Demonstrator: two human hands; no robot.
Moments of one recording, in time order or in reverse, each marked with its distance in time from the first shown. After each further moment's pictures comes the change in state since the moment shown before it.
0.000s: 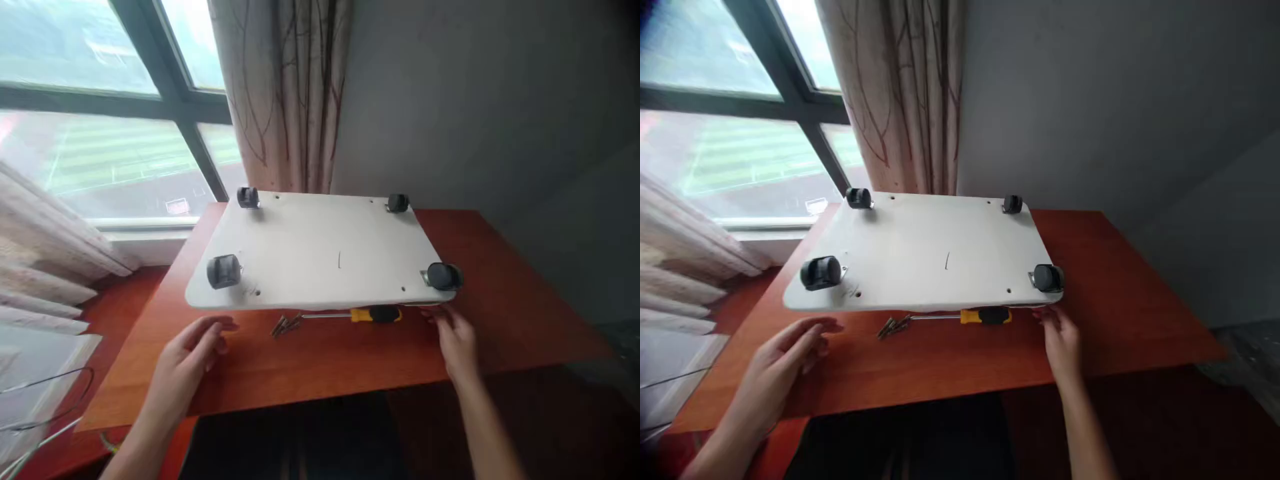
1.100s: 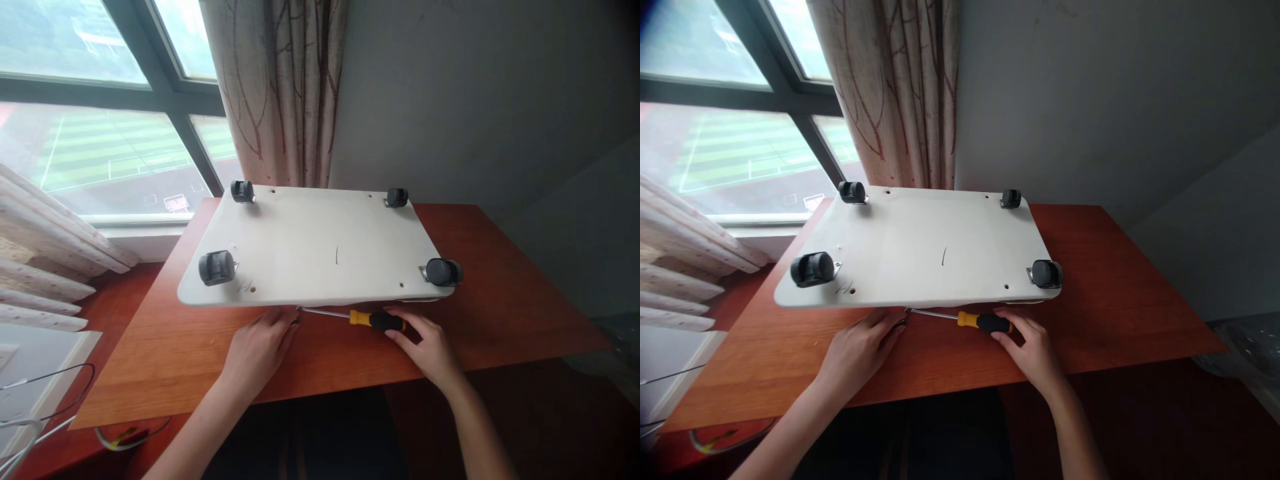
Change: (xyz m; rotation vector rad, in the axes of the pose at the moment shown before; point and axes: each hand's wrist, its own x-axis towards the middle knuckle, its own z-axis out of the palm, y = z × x) left_hand 0.005 0.023 0.087 0.900 -0.164 0.588; right_hand -0.030 -0.039 0.009 -0.206 -0.444 -0.387
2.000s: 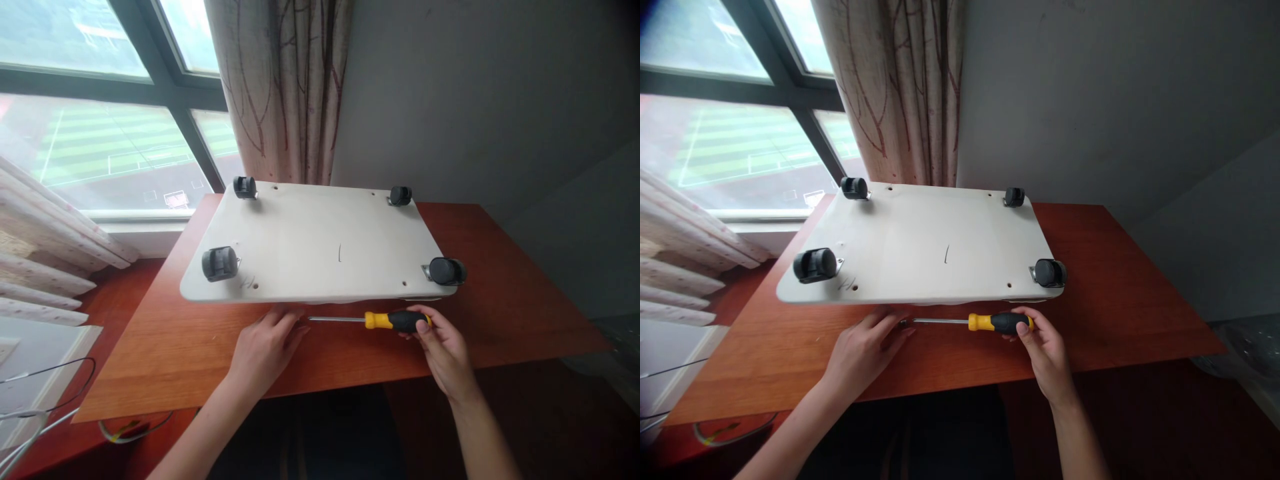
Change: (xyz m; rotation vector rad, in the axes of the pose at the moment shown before) left_hand -0.004 0.007 0.004 -0.094 0.176 0.027; right_hand -0.017 -0.012 -0.004 0.647 0.126 0.362
